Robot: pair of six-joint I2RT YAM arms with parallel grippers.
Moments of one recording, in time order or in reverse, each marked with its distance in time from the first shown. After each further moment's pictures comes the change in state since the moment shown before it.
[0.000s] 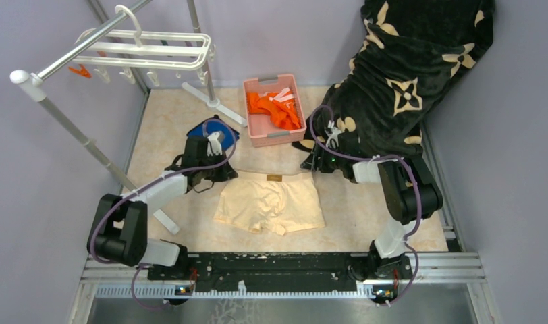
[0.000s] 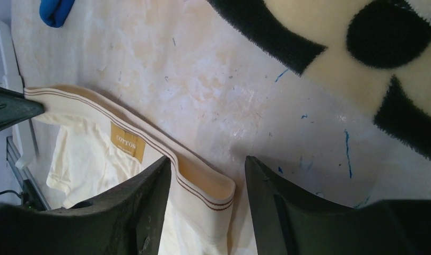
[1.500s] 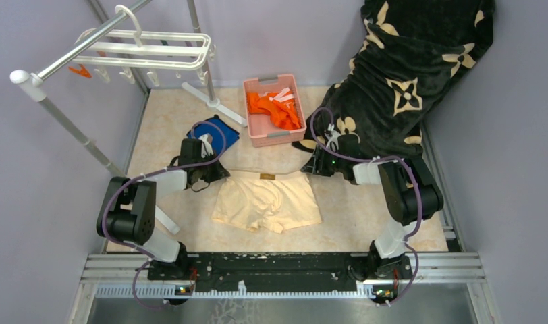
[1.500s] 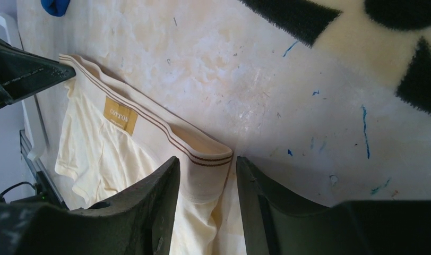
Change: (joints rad) left arm 0.122 0.171 -0.039 0.134 -0.063 -0.106; right arm 0.010 -0.002 -0.020 -0.021 -0.034 0.025
